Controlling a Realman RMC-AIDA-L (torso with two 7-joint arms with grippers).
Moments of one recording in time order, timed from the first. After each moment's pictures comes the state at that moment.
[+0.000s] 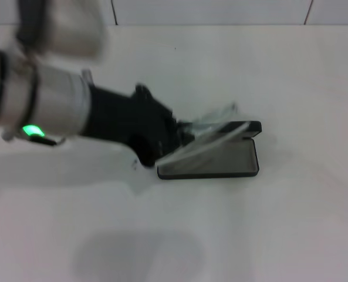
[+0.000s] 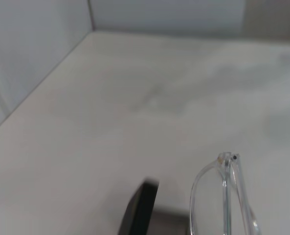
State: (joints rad) left arm -0.33 -2.09 1.47 1.76 2.15 1.53 -2.15; right arm 0.19 1.92 -0.47 -0.81 -1.14 -1.86 1.31
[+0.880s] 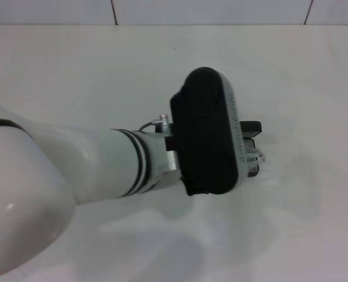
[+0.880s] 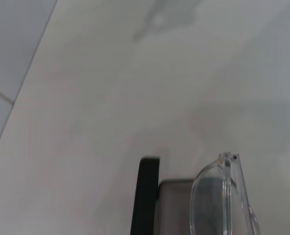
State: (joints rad) left arm -0.30 -2.09 2.16 1.77 2.83 1.07 -2.44; right arm 0.21 1.88 -0.44 -0.66 -1.16 -1.86 1.23
